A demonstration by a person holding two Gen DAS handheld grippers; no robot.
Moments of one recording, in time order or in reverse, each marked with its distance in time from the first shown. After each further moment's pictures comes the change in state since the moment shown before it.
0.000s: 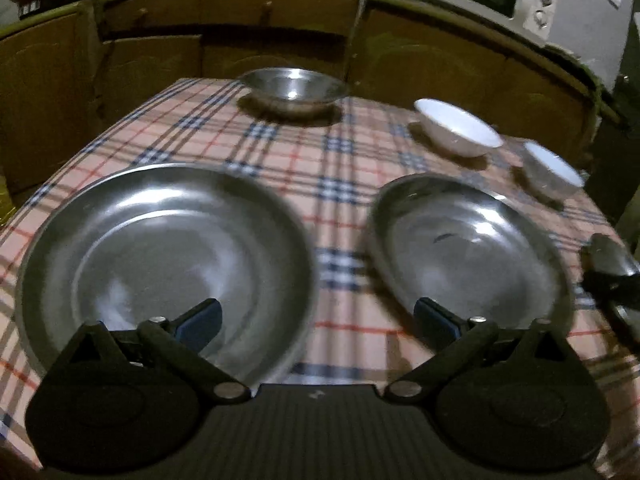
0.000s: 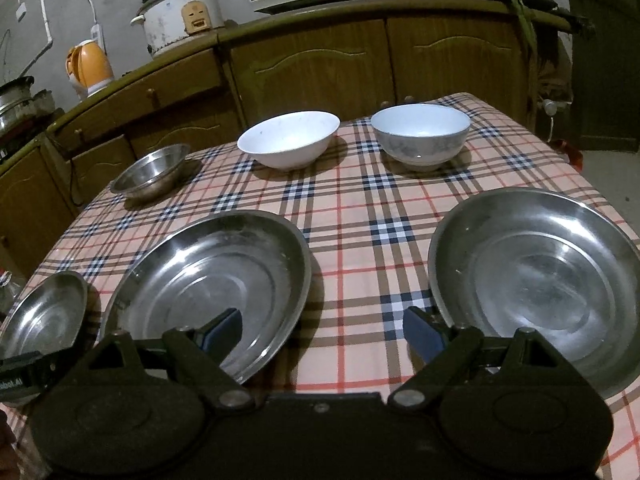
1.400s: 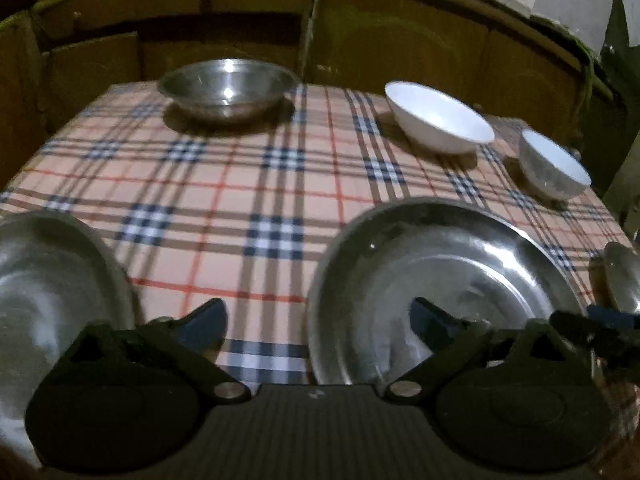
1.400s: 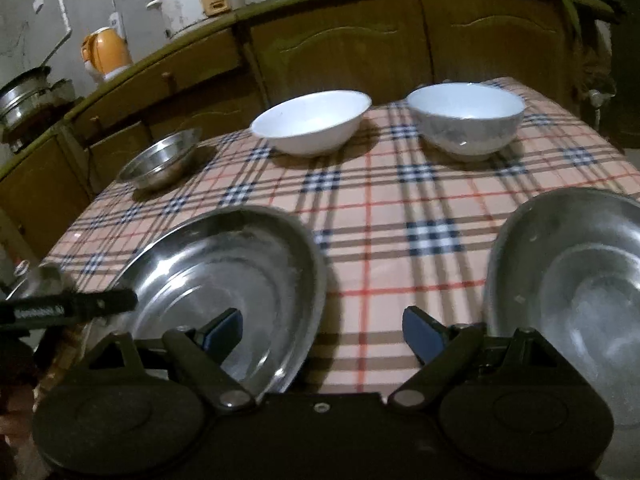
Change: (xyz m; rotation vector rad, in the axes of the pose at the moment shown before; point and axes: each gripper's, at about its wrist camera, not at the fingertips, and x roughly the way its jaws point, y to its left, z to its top) left arm 0.081 -0.045 0.054 0.079 0.072 -0.086; right arm 0.059 -0.010 0.014 -0.019 0.023 0.086
